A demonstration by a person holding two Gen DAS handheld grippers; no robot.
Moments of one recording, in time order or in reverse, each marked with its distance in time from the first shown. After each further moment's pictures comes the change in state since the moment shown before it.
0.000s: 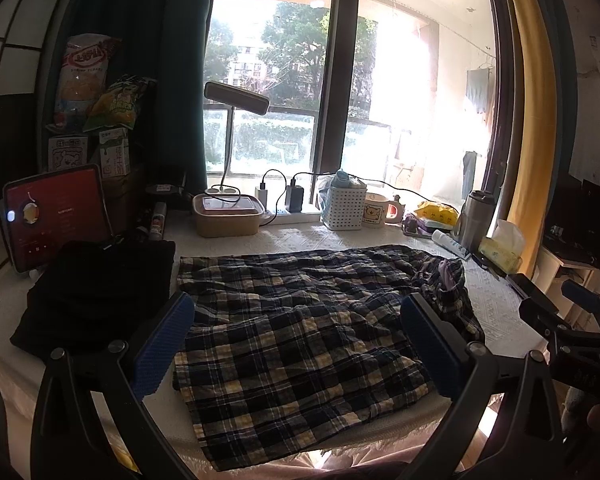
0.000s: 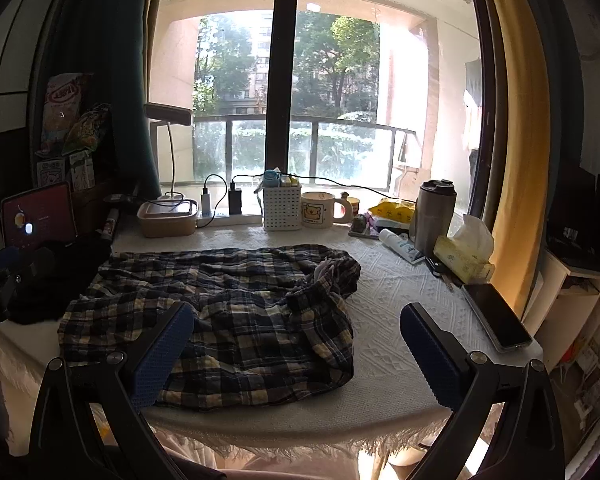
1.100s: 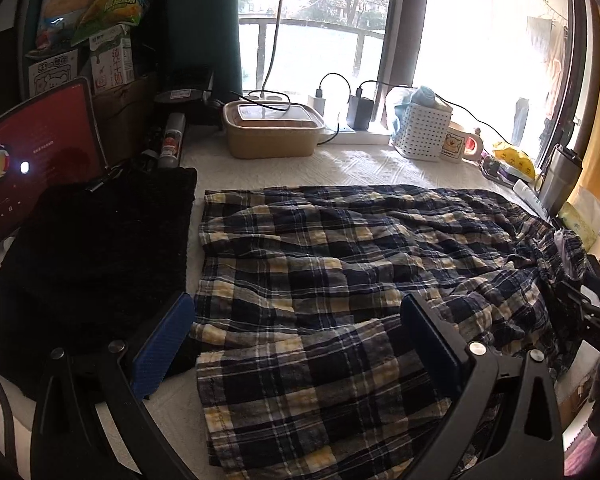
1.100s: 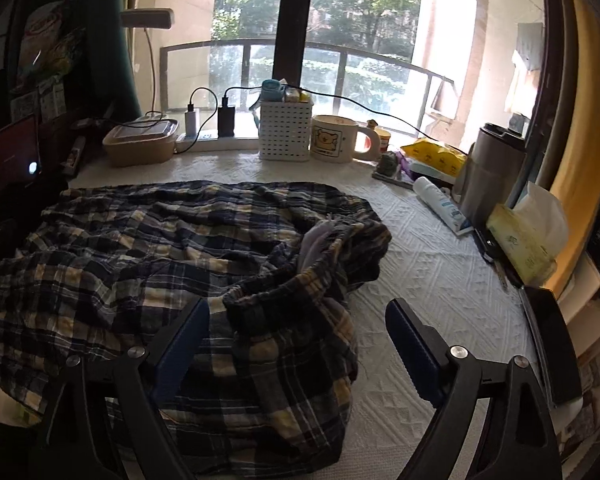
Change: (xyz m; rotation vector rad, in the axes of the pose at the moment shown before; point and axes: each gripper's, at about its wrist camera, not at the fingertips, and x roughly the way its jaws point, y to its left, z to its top) left arm 0.148 0.070 -0.008 -0.045 0.317 0.109; right arm 0.175 -0.016 -0.006 -0.153 0.288 0.072
